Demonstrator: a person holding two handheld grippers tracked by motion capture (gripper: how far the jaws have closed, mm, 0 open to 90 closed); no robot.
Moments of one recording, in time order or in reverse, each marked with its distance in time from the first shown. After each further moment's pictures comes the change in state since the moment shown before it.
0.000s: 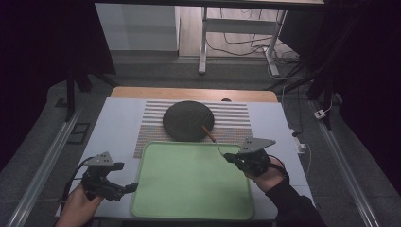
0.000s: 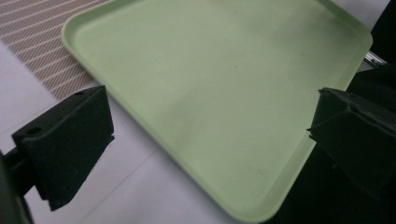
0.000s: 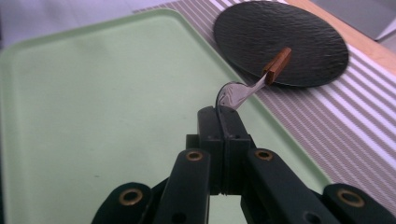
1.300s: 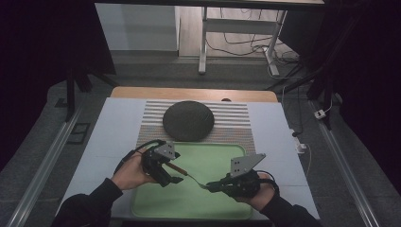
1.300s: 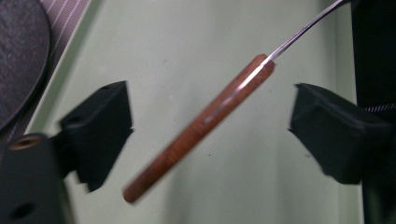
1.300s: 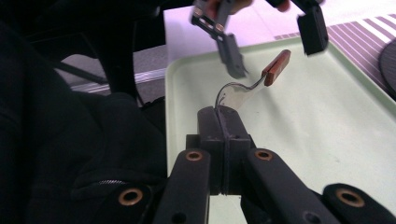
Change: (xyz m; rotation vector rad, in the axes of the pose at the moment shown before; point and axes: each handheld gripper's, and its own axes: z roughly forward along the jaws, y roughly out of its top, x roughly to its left) left arm -0.032 0.102 0.107 0.215 -0.192 0.570; right arm 0.055 0.005 0.000 -0.069 0.448 -0.063
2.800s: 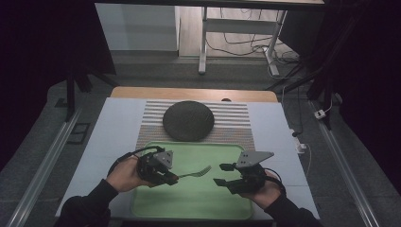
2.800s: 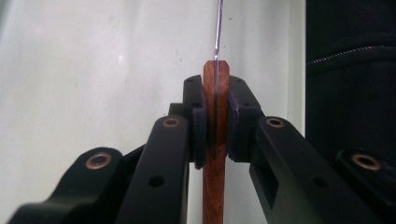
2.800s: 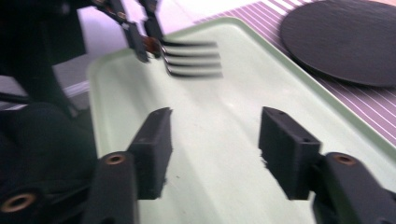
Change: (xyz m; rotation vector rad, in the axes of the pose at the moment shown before) left arm -0.015 -0.005 -0.010 0.144 -0.121 -0.017; right arm -0.015 -0.015 -0.011 0.005 -0.285 0.126
